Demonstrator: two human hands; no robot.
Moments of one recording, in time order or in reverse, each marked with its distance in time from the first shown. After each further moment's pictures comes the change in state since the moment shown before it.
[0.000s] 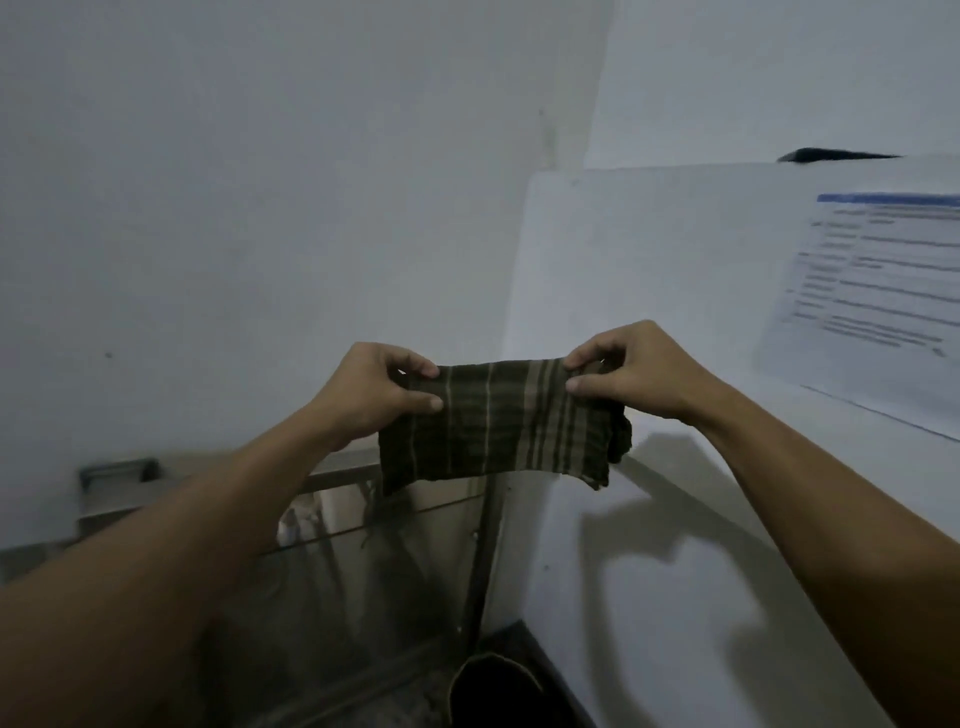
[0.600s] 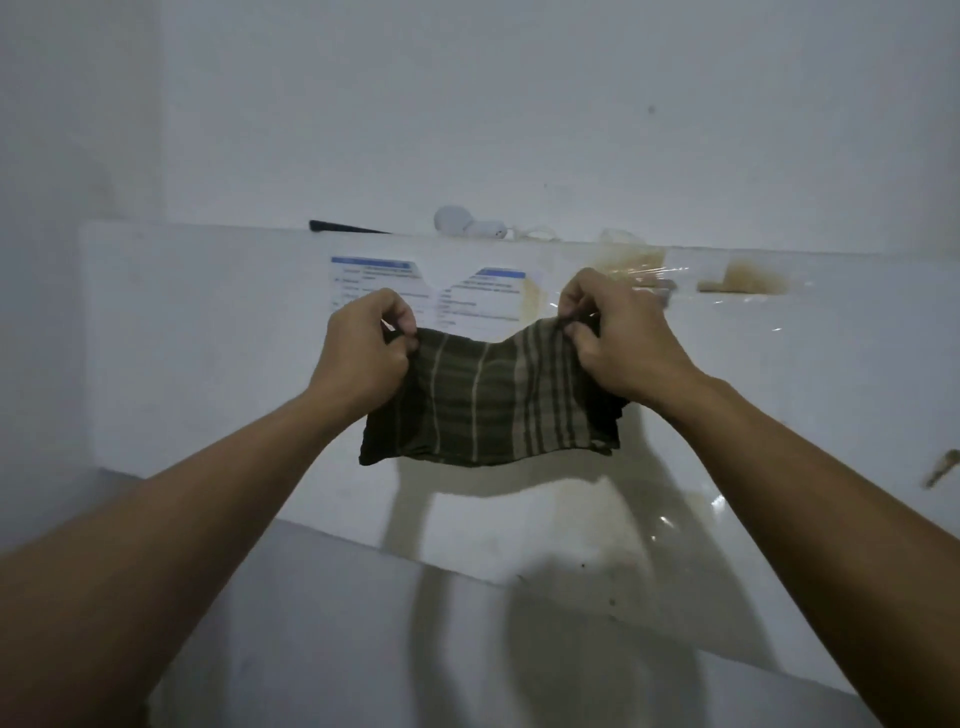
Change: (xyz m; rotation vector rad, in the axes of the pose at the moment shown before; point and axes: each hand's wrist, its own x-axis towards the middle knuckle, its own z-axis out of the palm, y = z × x) left_hand -0.013 0.284 0.271 -0.215 -0.048 0.611; right_hand -0.255 0.043 -0.269 -0.585 0.720 0.228
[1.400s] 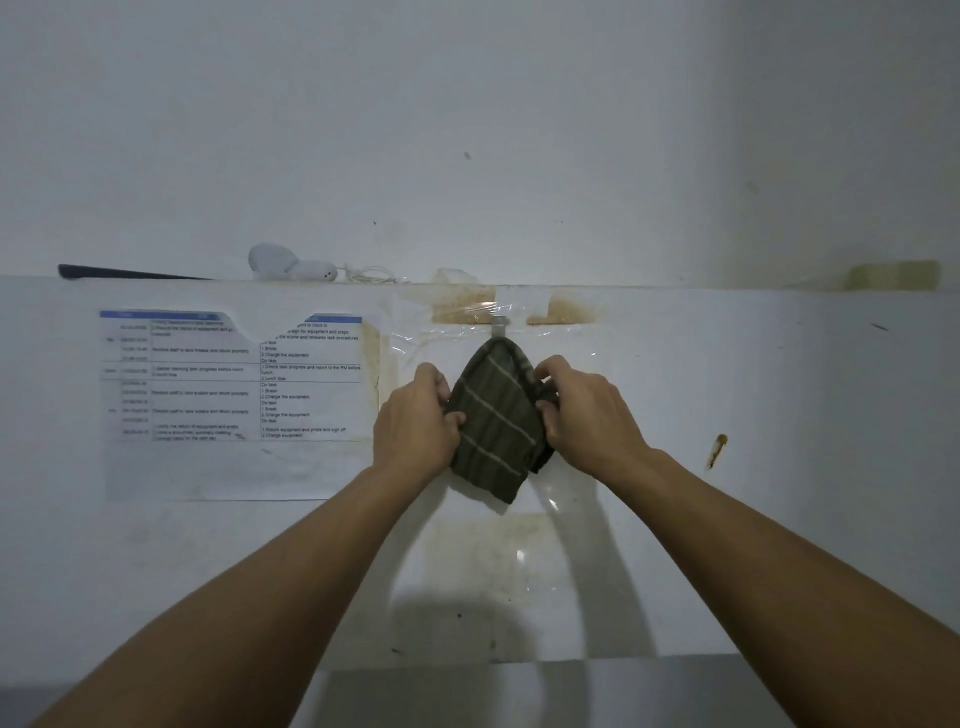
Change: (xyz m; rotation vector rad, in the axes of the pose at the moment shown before) left_hand 0.002 0.066 0.166 -0.061 -0.250 0.131; right_hand -0.050 0.080 -0.041 -0.440 0.056 0.276
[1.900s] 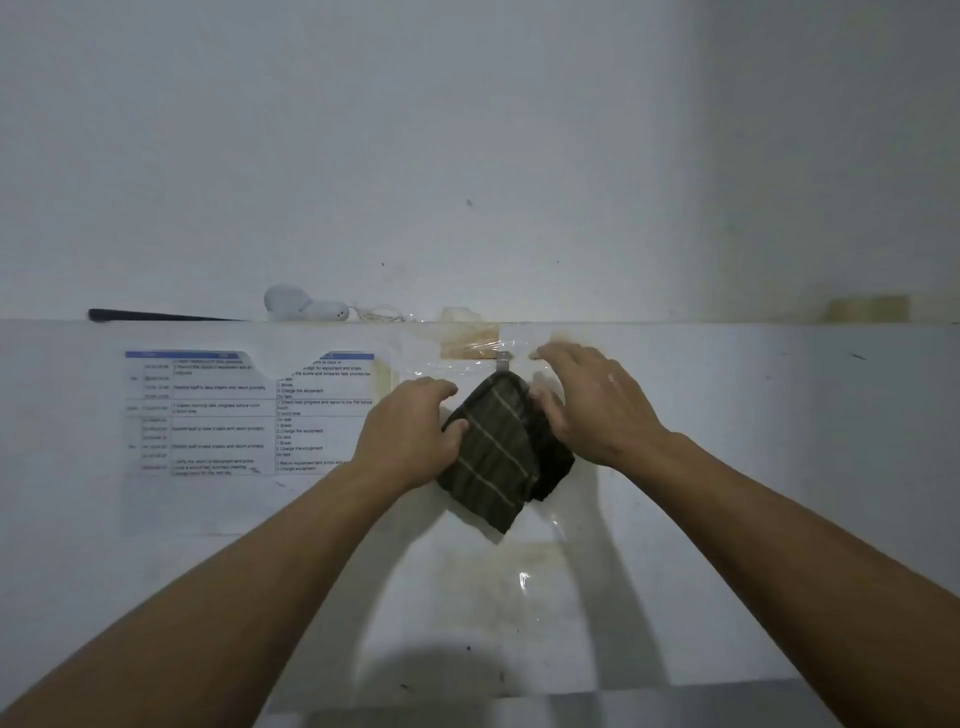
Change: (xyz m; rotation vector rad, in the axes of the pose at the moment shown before) left_hand 0.005 0.011 -0.047 0.213 -0.072 0.258; right_hand 0.011 -0.021 -0.044 -0.204 0.078 -0.147
